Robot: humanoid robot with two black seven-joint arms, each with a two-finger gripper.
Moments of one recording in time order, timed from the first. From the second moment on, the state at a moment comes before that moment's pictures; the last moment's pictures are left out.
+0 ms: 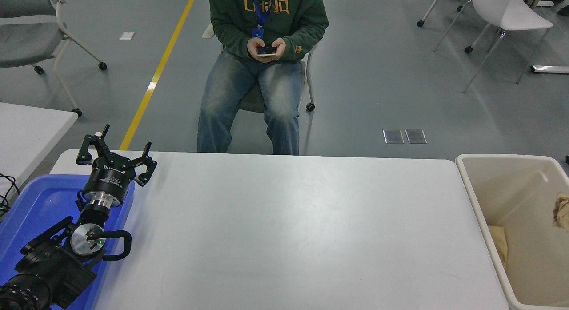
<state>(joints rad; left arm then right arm) -0.55 0.33 -0.83 -0.44 -0.19 -0.66 -0.48 1.31 -1.70 -0.14 1.55 -0.55 0.70 -0.06</state>
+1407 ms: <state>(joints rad) -0.55 0.33 -0.83 -0.44 -0.19 -0.66 -0.48 1.17 -1.18 -0.16 0.92 -0.54 0.38 -0.06</state>
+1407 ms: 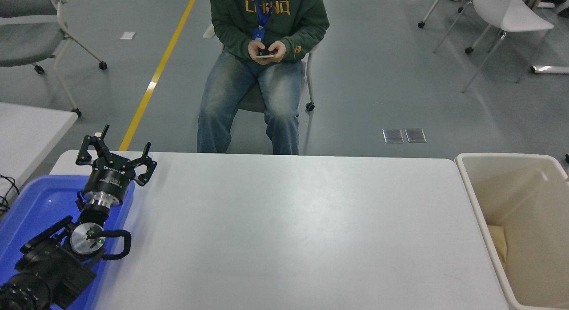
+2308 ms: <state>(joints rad) -0.55 0.33 -0.83 -0.44 -0.19 -0.66 -0.48 0.83 -0.53 -0.13 0.31 -0.50 -0.06 -0.05</state>
